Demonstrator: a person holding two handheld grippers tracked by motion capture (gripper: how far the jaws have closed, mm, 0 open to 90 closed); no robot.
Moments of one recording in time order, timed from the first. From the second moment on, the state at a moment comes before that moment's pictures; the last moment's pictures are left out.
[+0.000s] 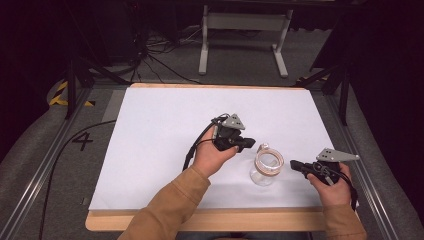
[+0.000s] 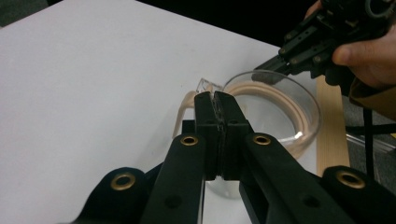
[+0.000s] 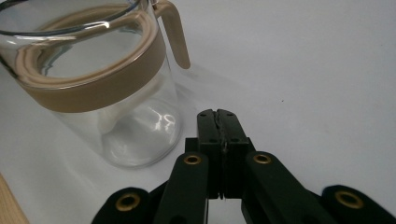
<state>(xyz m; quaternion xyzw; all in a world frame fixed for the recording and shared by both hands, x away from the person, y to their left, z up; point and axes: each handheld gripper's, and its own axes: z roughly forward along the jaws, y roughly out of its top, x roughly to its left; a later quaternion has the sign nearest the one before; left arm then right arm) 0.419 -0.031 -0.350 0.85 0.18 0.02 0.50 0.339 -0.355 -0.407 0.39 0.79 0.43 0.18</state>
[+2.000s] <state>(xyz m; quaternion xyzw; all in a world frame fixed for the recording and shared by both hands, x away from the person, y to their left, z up) 0.444 -0.077 -0.366 0.85 0.21 -0.01 0.49 0.323 -0.331 -0.376 0.33 0.82 0.43 0.17</state>
